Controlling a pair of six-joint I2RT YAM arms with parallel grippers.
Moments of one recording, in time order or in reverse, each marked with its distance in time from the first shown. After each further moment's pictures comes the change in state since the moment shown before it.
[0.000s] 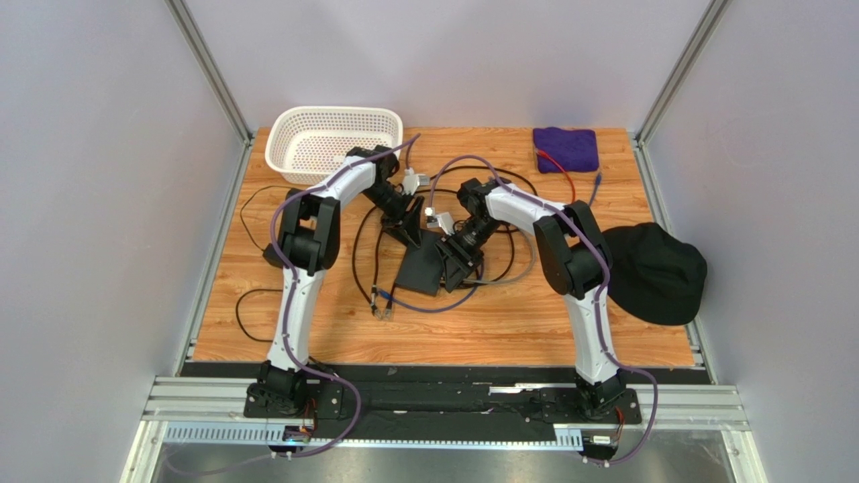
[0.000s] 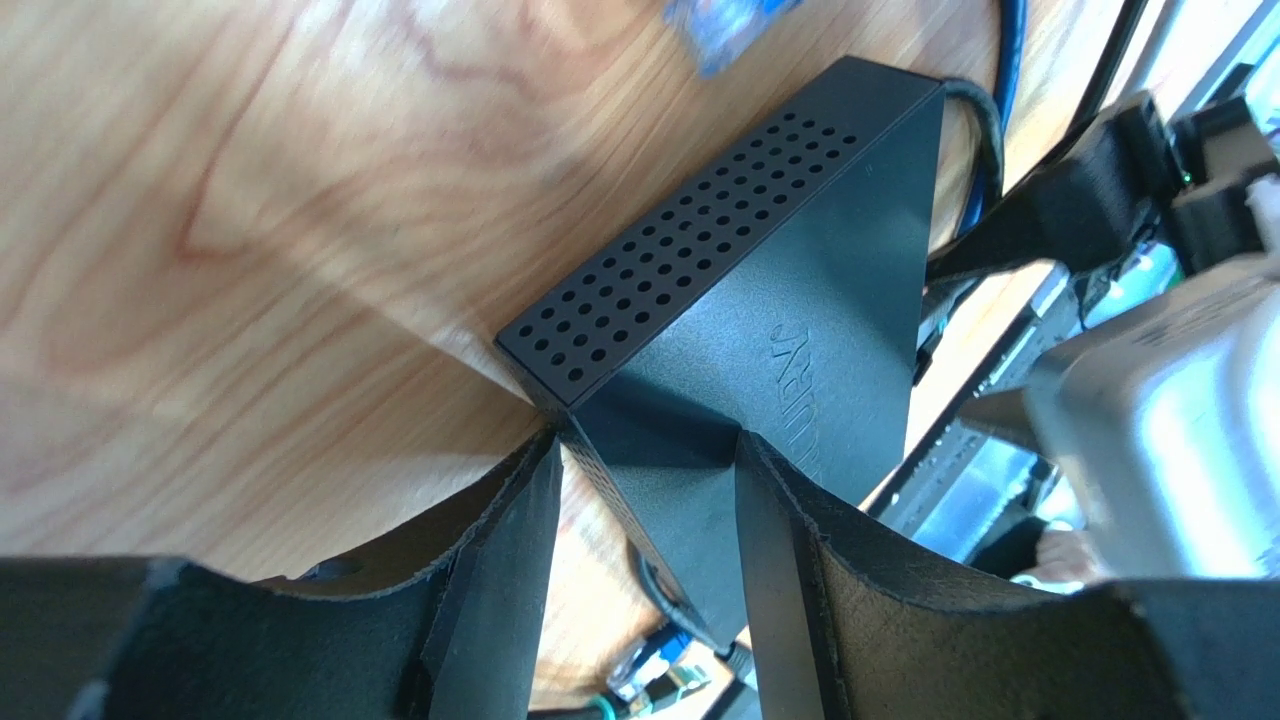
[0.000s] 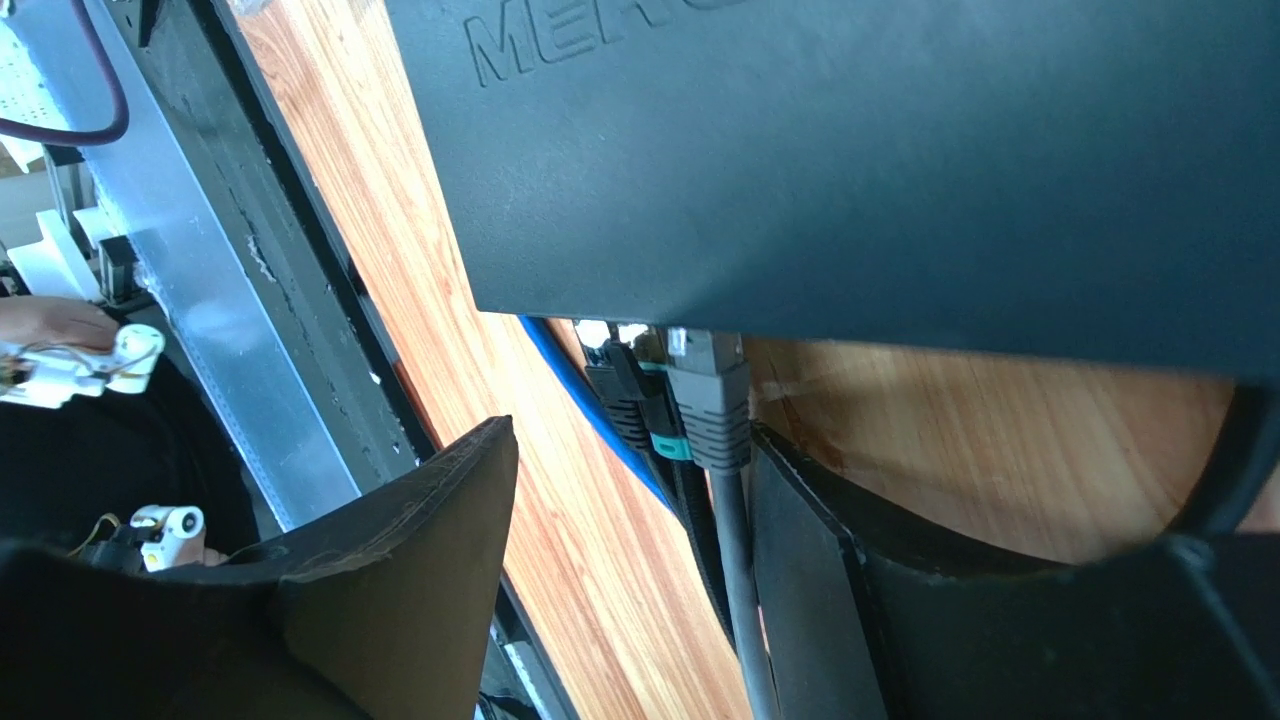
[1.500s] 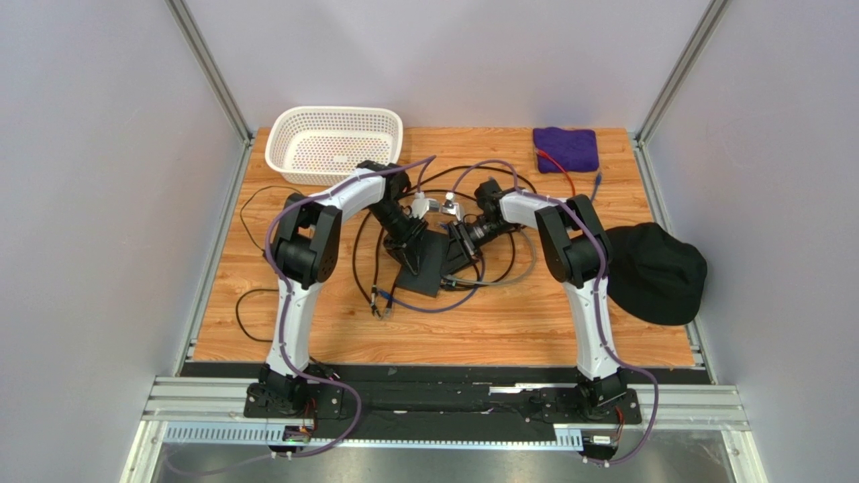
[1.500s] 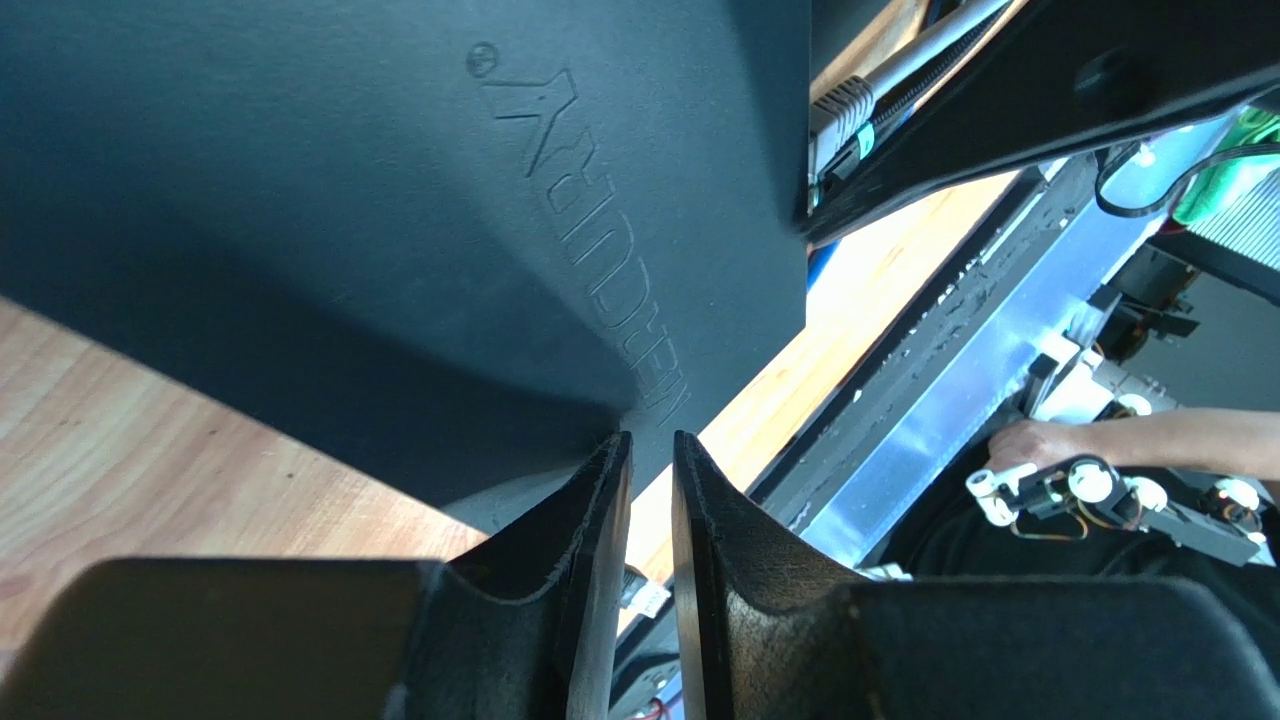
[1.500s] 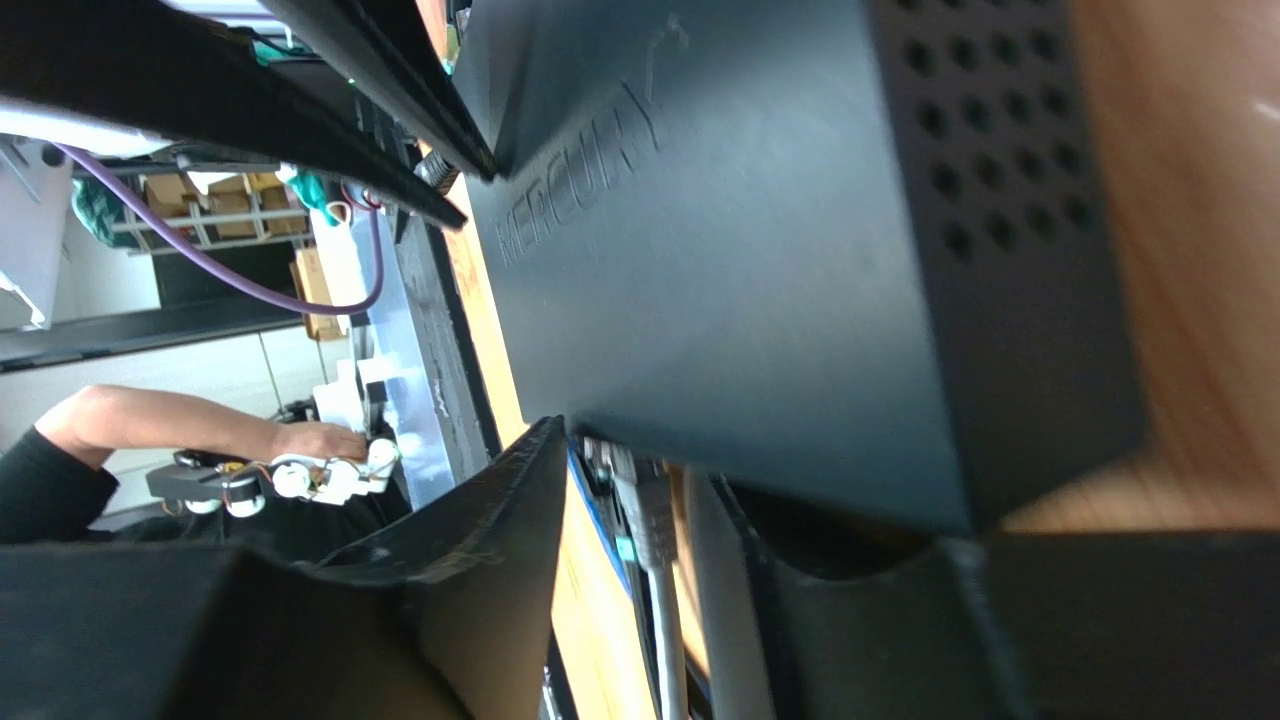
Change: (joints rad) left arm -0.096 -0.174 -0.256 -0.031 -0.053 0.010; right arm -0.106 0.094 -0.075 0.320 -0.341 0.265
